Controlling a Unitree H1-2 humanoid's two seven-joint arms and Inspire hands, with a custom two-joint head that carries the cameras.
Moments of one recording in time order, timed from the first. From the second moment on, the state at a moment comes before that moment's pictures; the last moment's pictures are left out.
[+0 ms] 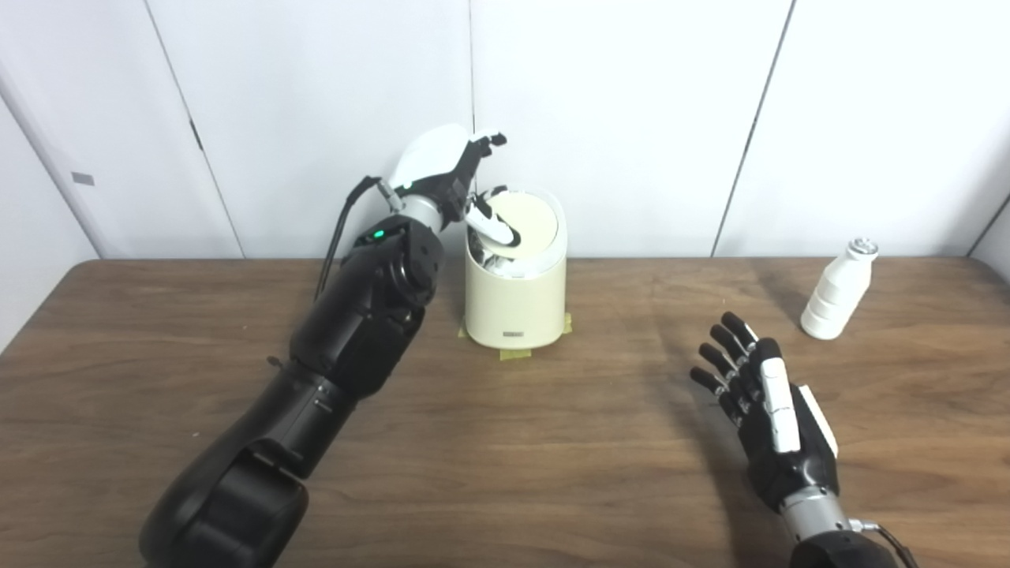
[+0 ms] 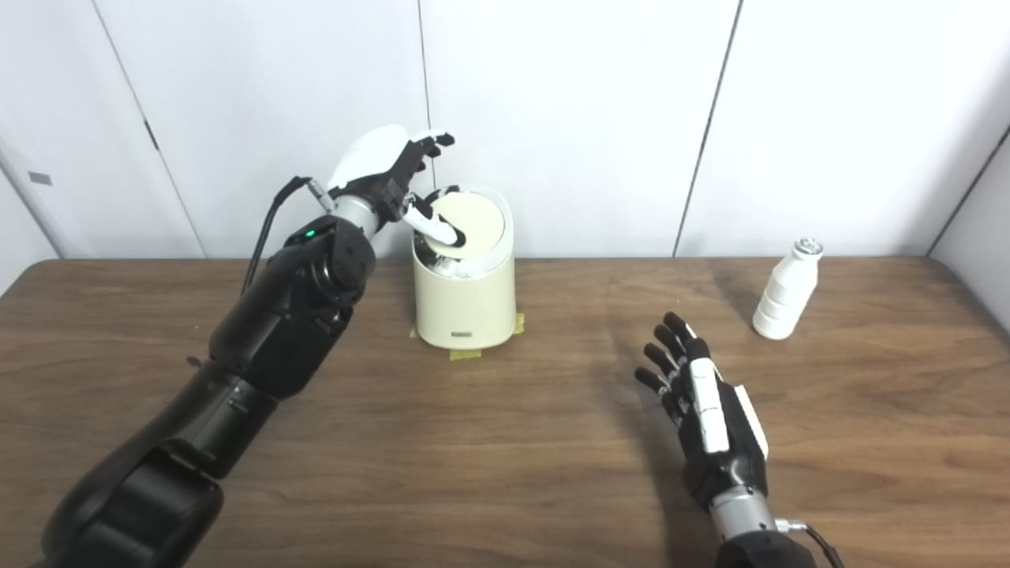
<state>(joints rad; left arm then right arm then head) -0.92 0.18 -0.43 0.38 0.71 0.39 -0.15 0.00 -0.06 -0.11 -0.23 0.23 0.22 0.03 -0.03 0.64</state>
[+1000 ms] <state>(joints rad) -0.91 0.20 -0.36 0.18 0.70 0.46 -0.33 -0.01 -0.06 -0.12 -0.23 0.23 0.22 0.03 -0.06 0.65</state>
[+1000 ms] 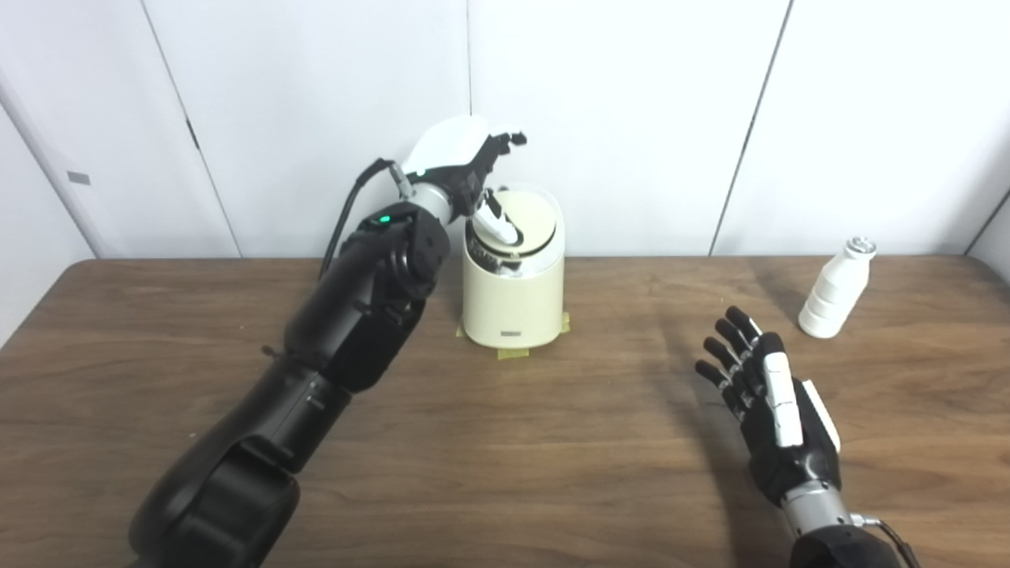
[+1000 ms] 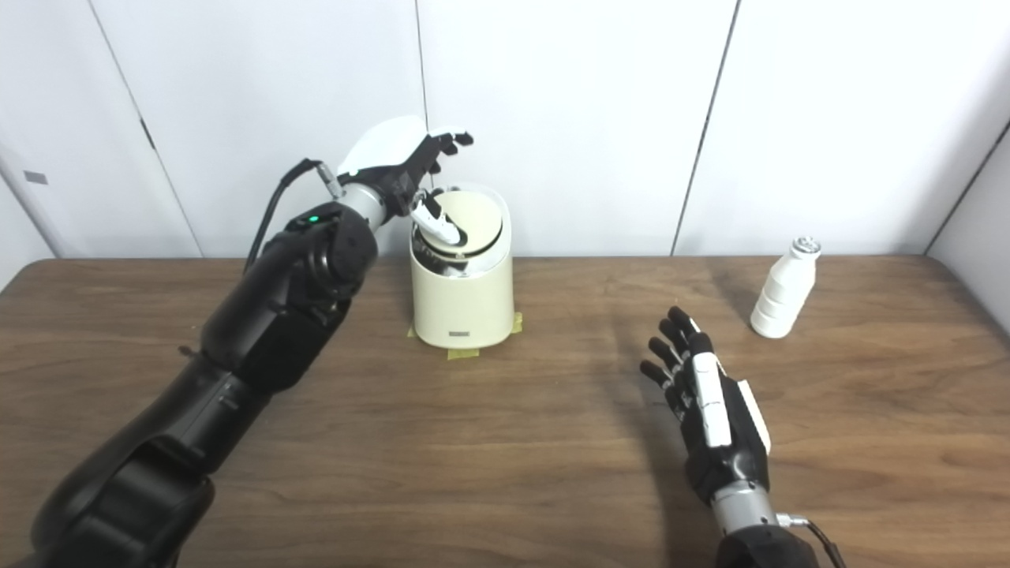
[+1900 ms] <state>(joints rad) -0.51 0.12 0.04 -0.34 0.51 0.47 -0.34 -0.01 -0.09 -0.15 -0.23 0.25 0.21 0.04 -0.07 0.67</state>
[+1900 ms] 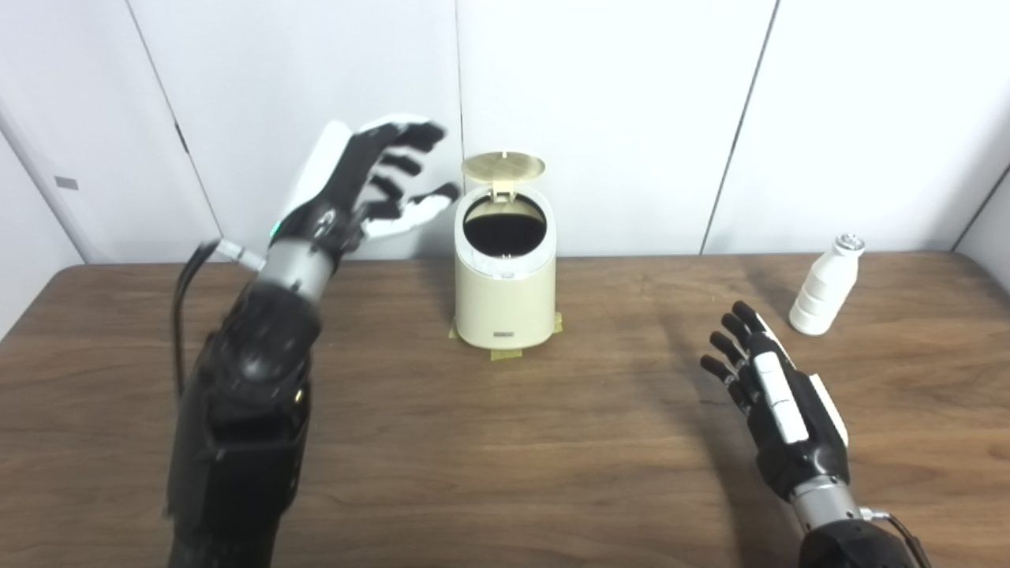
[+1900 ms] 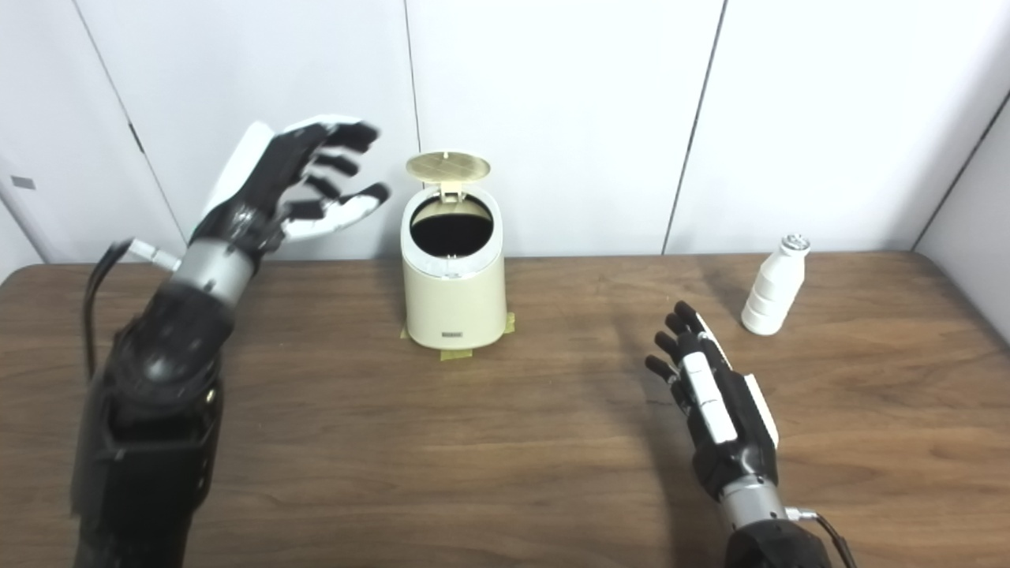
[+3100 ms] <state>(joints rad) -0.13 0.22 0.10 -0.30 0.11 0.38 -0.19 -0.04 -0.19 -0.25 -0.42 -0.31 0.38 -0.17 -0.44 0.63</state>
